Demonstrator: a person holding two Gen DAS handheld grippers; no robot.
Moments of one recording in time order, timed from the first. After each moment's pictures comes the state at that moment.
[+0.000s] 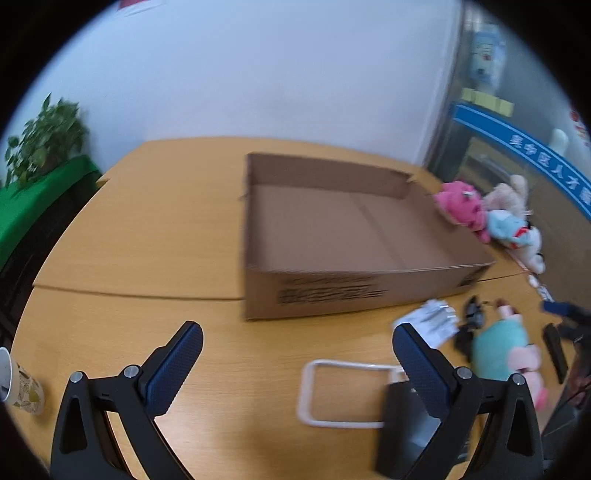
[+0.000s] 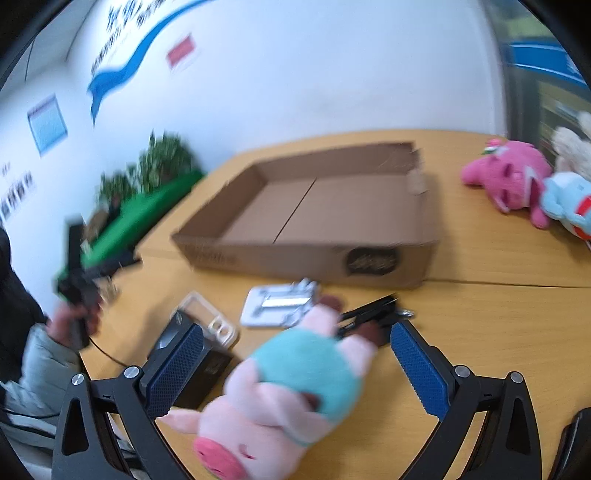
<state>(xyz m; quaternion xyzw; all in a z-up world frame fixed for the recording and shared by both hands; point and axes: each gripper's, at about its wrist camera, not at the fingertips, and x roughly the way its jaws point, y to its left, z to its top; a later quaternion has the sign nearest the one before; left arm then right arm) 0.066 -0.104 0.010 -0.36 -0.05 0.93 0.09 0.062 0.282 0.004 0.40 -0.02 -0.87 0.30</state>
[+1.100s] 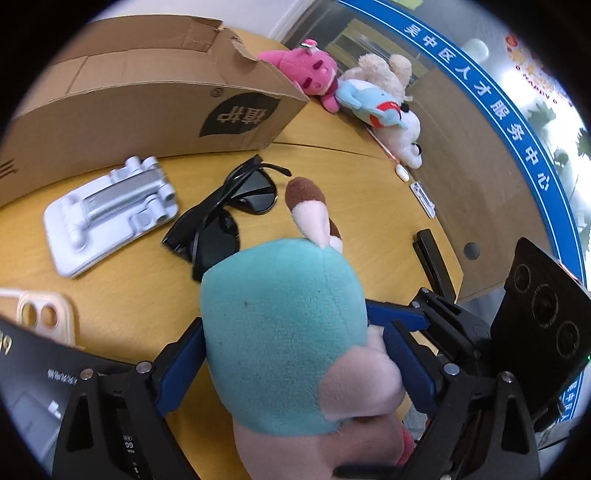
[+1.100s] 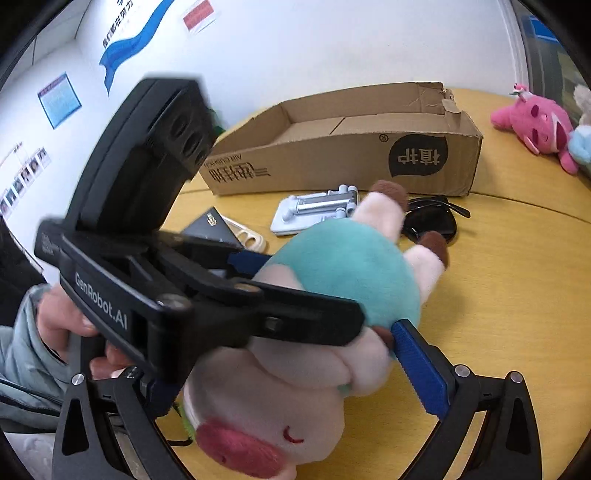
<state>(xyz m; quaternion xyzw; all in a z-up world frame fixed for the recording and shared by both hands) 0.077 0.106 -0.087 -0.54 -0.11 0.76 0.34 0.124 0.273 -0.064 0.44 -0.02 -0.83 0.34</state>
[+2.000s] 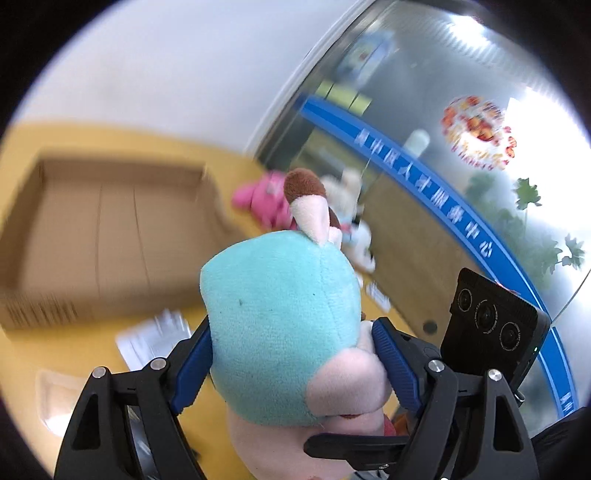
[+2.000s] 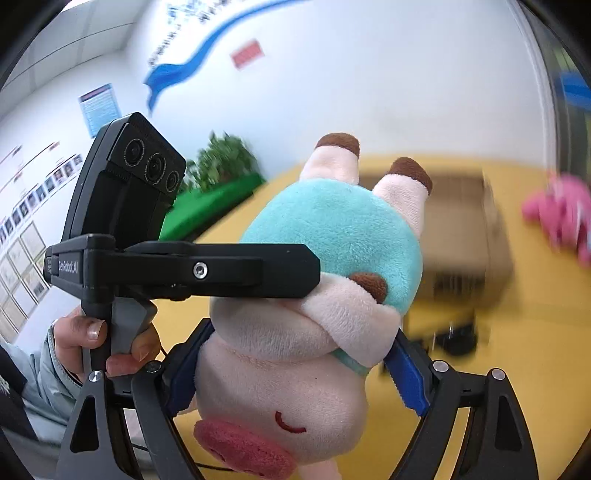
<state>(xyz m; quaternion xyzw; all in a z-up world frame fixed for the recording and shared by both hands) 0.076 0.050 0.068 -0.34 -0.14 0.85 0.38 0.123 0.232 0.050 0.32 -0.01 -0.86 0.40</state>
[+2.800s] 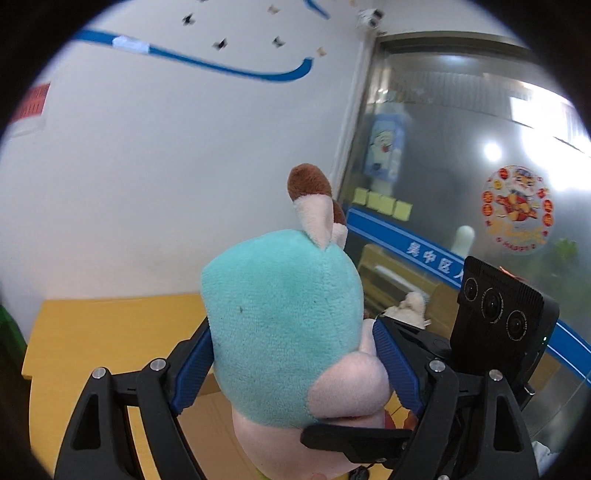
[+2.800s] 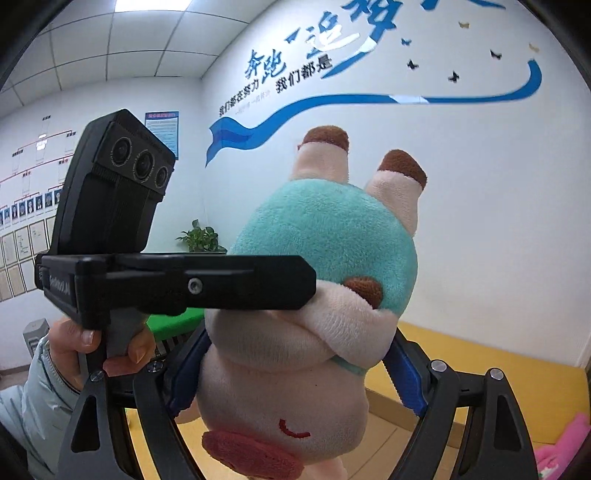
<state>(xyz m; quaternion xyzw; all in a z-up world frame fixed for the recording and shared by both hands) -0.085 -0.031 0.282 -0.22 -0.05 0.93 0.28 -0.054 0.111 0.293 0.14 0.03 -0.86 0.49</state>
